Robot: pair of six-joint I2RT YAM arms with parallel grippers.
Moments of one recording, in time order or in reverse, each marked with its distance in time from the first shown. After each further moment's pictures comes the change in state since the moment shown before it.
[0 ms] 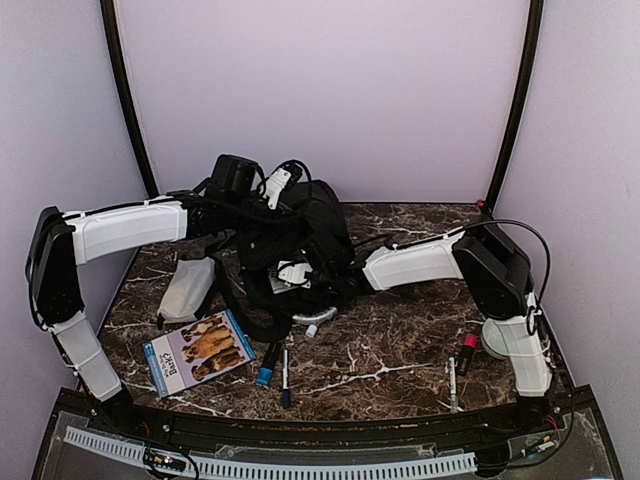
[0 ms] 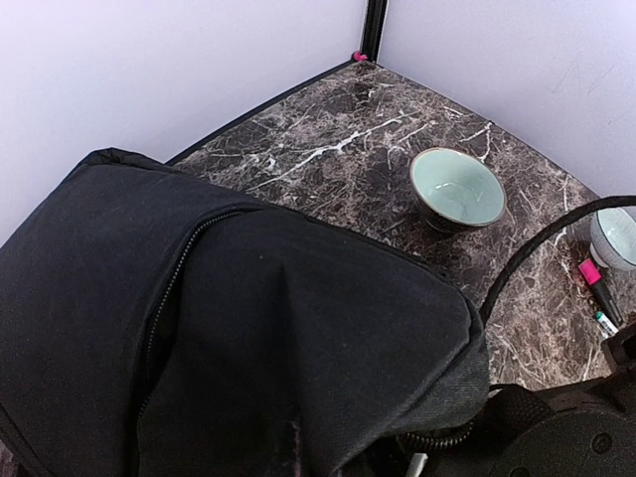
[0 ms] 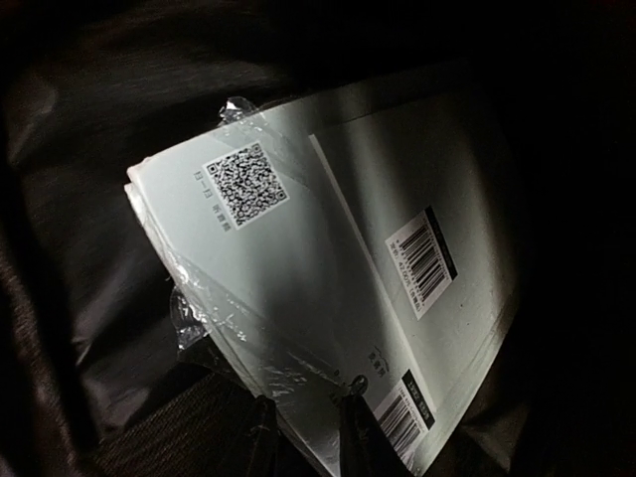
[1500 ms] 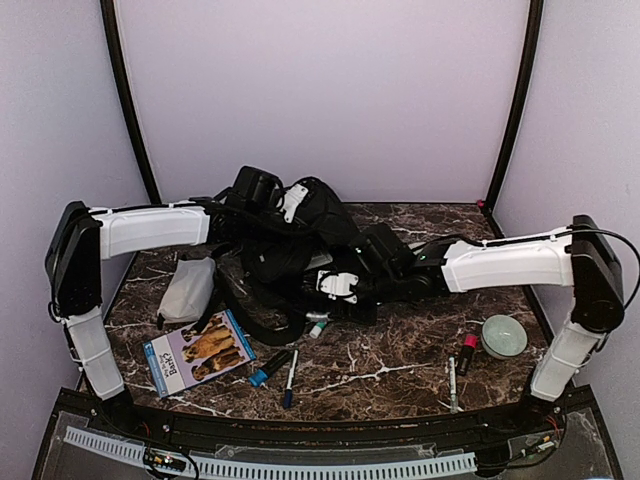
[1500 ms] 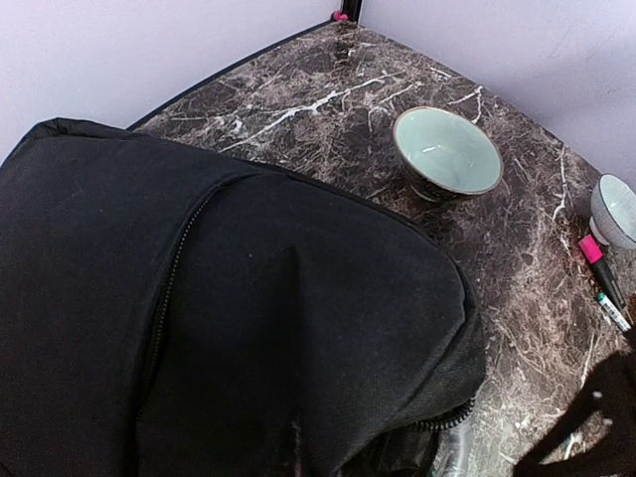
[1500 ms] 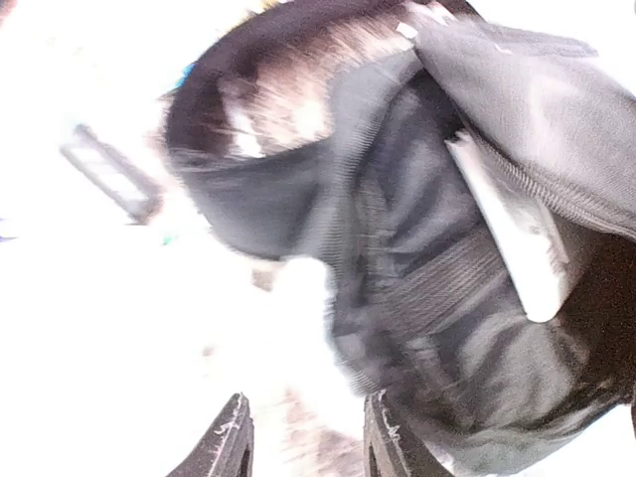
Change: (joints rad) left arm -0.025 0.099 0.035 -0.010 -0.005 -0.016; right arm 0.014 -0.486 -0.405 -0.164 -0.338 0.102
